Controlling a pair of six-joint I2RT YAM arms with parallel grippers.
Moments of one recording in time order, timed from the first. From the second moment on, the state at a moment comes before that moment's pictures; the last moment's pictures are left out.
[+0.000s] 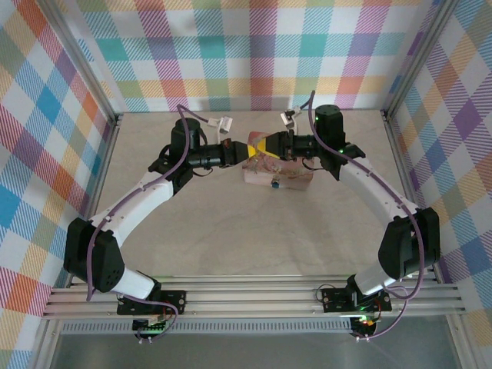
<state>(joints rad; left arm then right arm) -0.46 1.47 1.20 0.01 0.80 -0.77 0.37 1.53 1.29 -0.12 -1.03 0.75</state>
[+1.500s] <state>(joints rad) -0.49 1.47 1.16 0.13 0.69 -0.92 0.36 1.50 1.41 -0.40 -0.90 0.47</state>
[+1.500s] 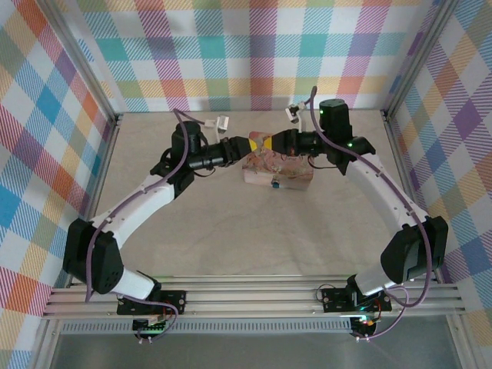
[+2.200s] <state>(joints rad) -0.50 1.52 1.11 0.40 0.78 -1.07 0.36 1.50 1.35 -0.25 -0.93 0.64</state>
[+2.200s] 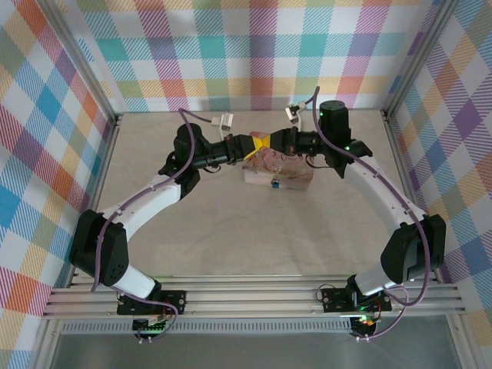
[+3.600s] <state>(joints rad) -0.50 1.53 1.09 0.42 0.76 -1.10 0.36 1.48 1.27 -0.13 -0.89 0.75</state>
